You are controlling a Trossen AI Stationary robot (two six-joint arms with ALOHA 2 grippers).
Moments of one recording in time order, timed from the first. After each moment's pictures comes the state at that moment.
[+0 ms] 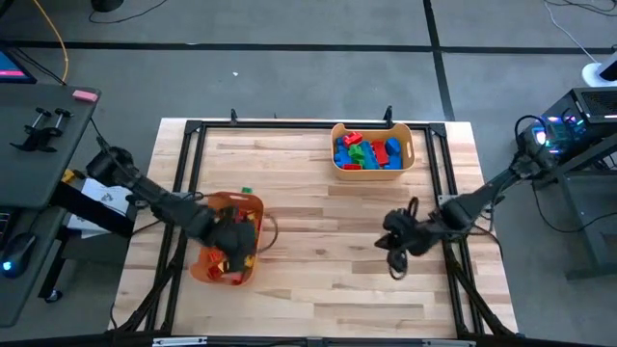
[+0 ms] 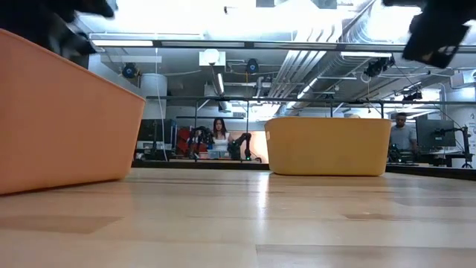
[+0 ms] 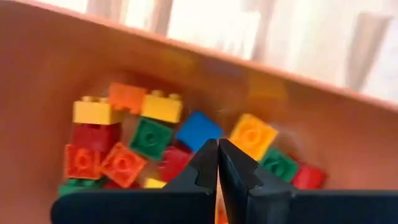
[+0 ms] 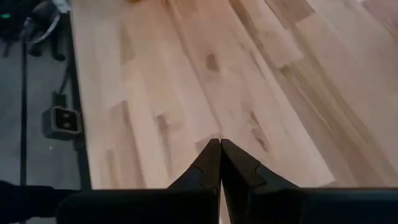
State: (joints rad) left arm -0.54 1.37 0.99 -0.95 -0.23 -0.68; right arm 0.54 1.12 0.80 -0.56 0.29 0.93
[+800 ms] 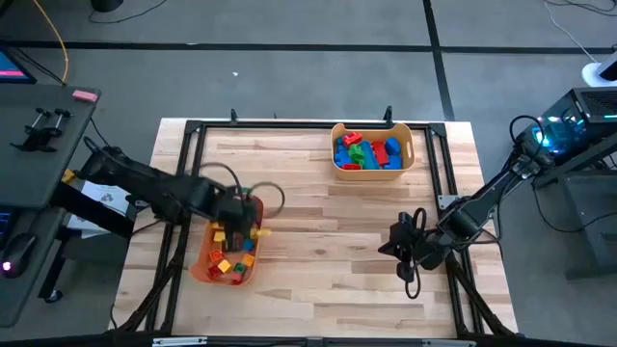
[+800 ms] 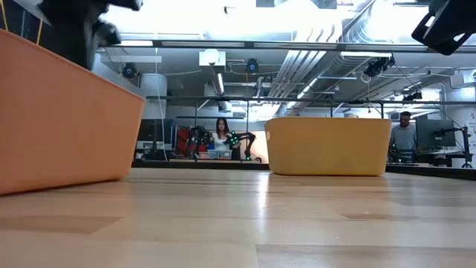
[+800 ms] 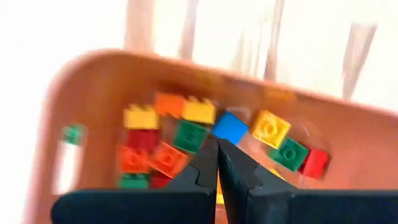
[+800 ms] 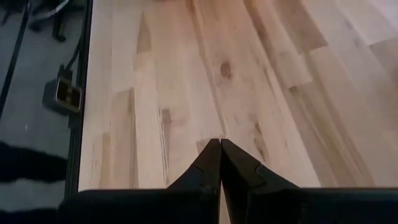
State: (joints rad) left arm -0.30 1.34 1.13 -1.13 -0.10 -0.42; right arm 0.70 1.11 0.80 -0.56 0.42 0.80
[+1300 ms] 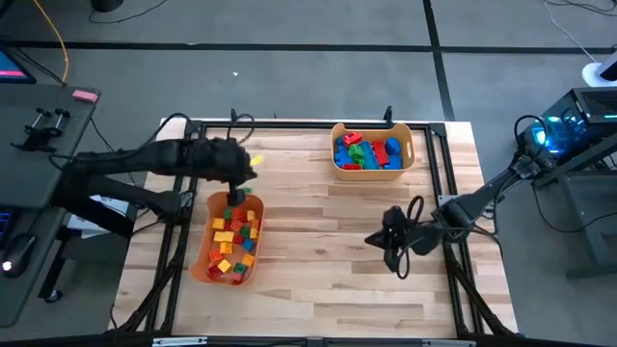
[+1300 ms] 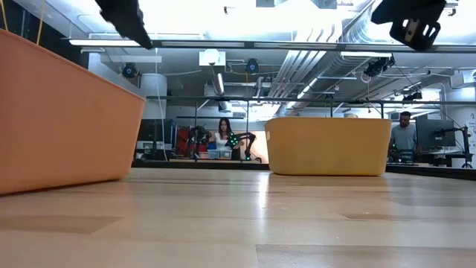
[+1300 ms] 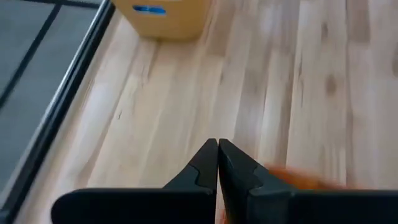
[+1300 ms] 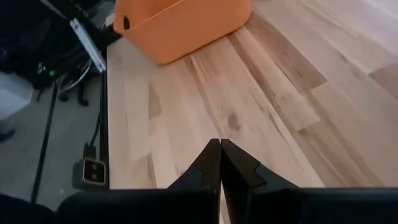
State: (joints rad) left arm 0.09 1.06 1.10 -0.90 -0.19 -0.02; right arm 0.59 1.11 0.80 -0.36 0.44 0.84
